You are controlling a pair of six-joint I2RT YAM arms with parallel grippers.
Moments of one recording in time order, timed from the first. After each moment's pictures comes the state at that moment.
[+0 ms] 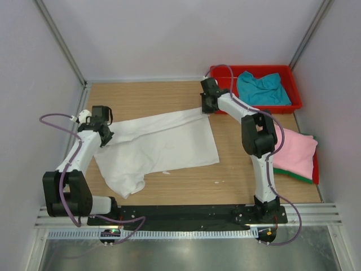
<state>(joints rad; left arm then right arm) 0.02 1.35 0.96 -0.67 -0.45 -0.80 0.40 2.22 1.80 -0.53 0.16 0.29</state>
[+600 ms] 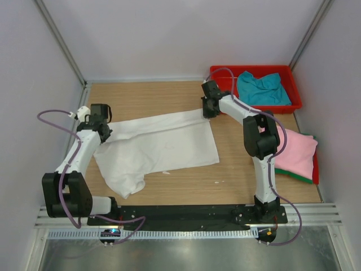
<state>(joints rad) 0.02 1.35 1.00 -0.64 -0.50 -0.76 0.40 2.17 1.72 -0.56 0.12 0.30</state>
